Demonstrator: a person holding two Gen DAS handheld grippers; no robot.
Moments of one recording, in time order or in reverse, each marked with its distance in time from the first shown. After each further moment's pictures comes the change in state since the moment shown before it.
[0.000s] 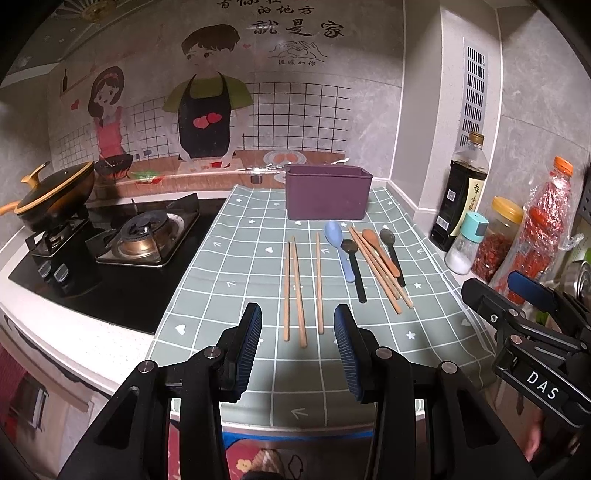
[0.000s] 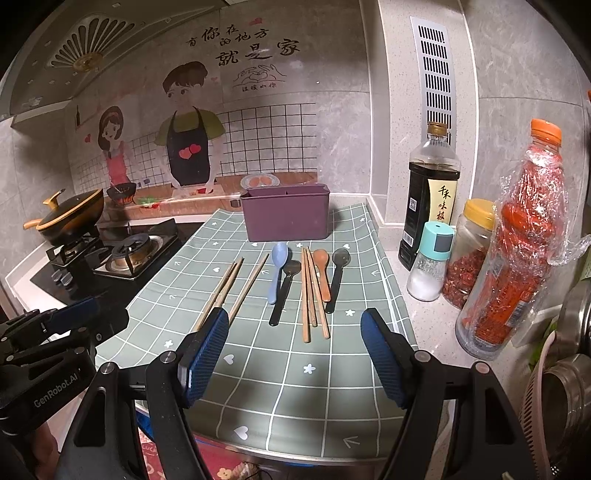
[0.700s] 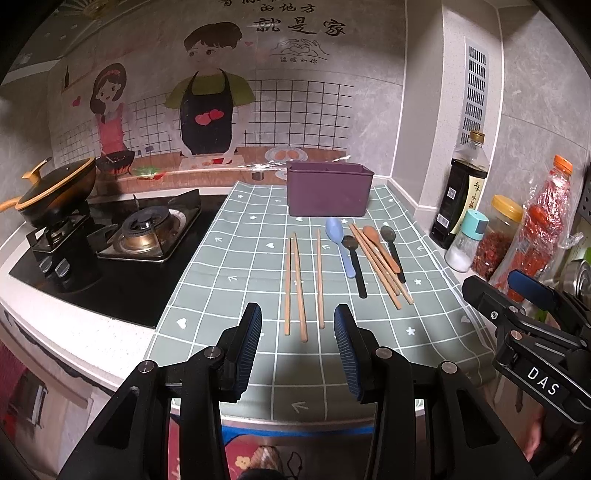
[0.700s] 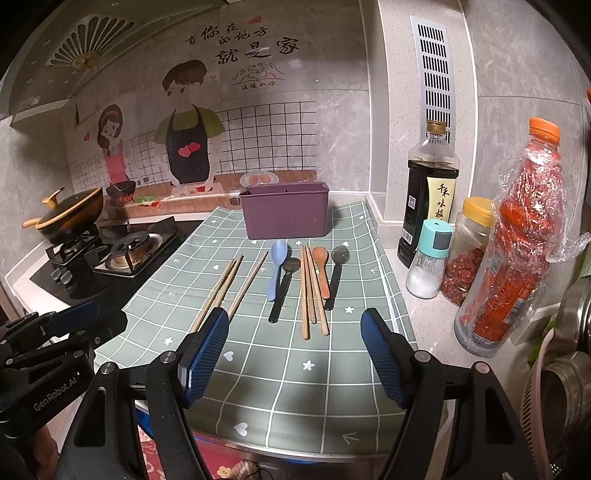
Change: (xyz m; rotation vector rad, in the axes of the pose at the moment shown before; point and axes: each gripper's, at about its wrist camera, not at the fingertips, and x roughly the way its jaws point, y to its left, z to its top) left arm -0.003 0.001 -0.007 -0.008 0.006 0.001; right arm 0.001 0.000 -0.002 0.001 0.002 0.001
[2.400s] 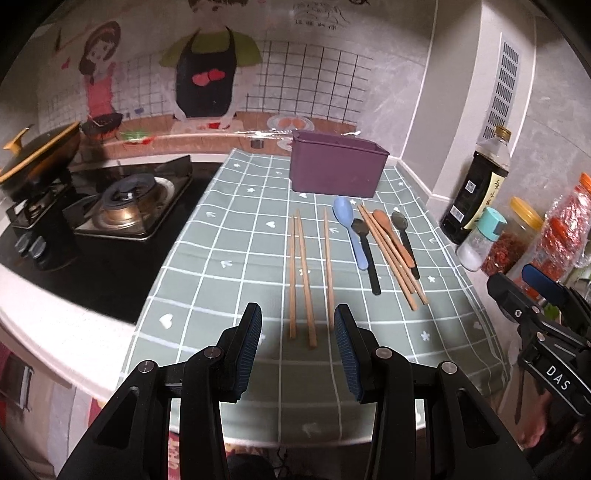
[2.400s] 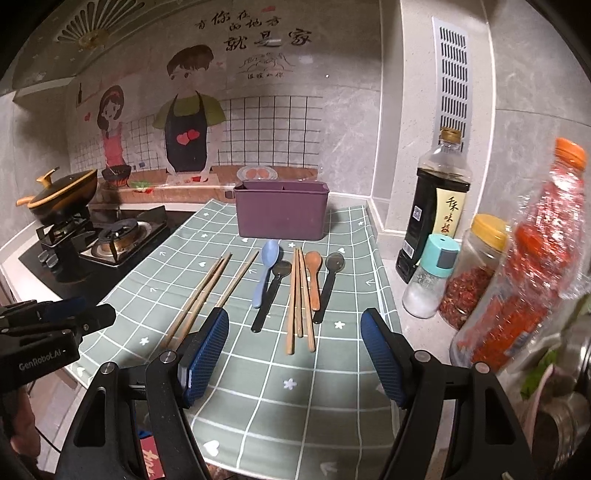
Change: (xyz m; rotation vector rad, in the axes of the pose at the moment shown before) left arm 0.059 0.030 0.024 -0.063 0.138 -0.066; right arm 0.034 -0.003 0.021 -0.081 0.033 -0.021
